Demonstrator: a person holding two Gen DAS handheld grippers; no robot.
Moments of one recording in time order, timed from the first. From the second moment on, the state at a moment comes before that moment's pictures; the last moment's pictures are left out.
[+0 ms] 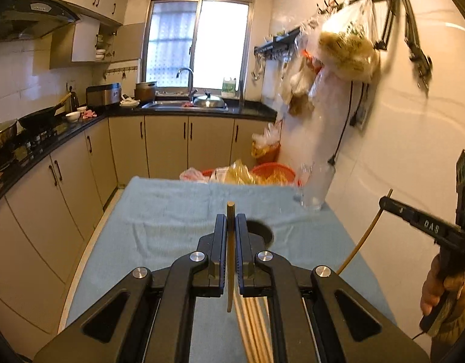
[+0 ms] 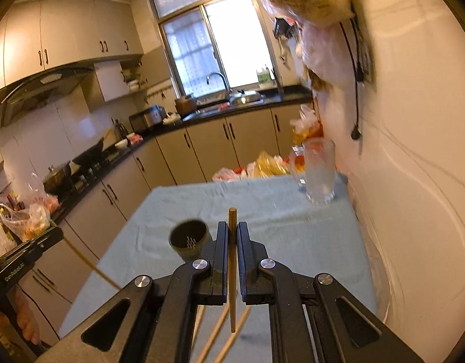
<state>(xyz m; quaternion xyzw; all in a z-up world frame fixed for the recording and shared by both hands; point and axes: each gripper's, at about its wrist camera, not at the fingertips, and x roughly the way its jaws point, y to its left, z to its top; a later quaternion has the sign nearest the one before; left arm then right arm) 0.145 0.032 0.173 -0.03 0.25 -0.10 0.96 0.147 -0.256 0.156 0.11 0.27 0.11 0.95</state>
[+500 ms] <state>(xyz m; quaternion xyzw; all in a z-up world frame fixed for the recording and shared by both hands) 0.253 0.007 0.233 -0.07 0.23 -0.12 0.97 0.241 -0.227 0.212 0.17 0.21 0.14 0.95</state>
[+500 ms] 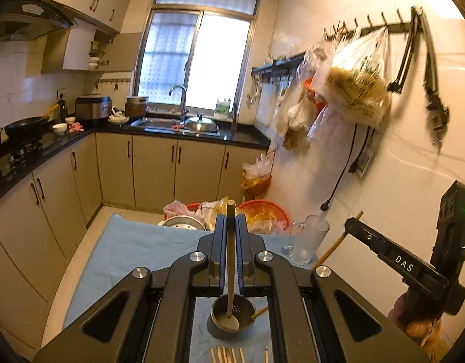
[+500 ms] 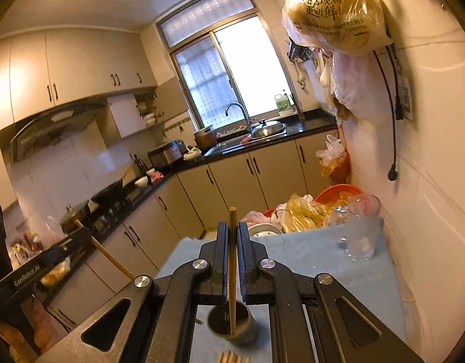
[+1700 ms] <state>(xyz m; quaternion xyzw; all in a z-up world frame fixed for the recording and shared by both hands) 0.169 0.046 0.100 -0.07 0.34 -0.09 0.93 0.193 -0.280 0.077 0.14 0.40 0.08 0.90</state>
